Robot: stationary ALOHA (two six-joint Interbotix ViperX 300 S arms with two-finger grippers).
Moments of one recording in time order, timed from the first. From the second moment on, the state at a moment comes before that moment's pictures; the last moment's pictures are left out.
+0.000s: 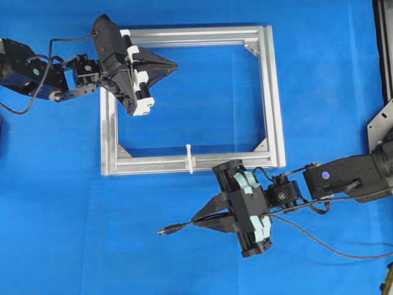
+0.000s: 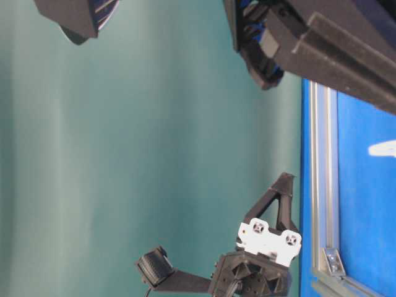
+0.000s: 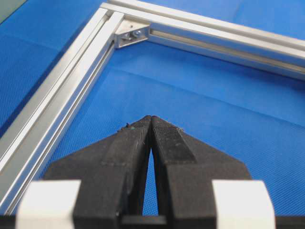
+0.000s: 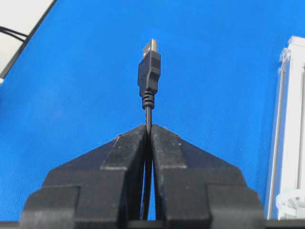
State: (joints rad) left arm 0.26 0.15 0.86 -0.09 -0.75 -0.02; right arm 0.32 0.07 0.72 0.04 -0.37 0.10
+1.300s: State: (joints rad) left arm 0.26 0.15 0.86 -0.09 -0.75 -0.02; right arm 0.32 -0.16 0.99 0.04 -0.32 0.11
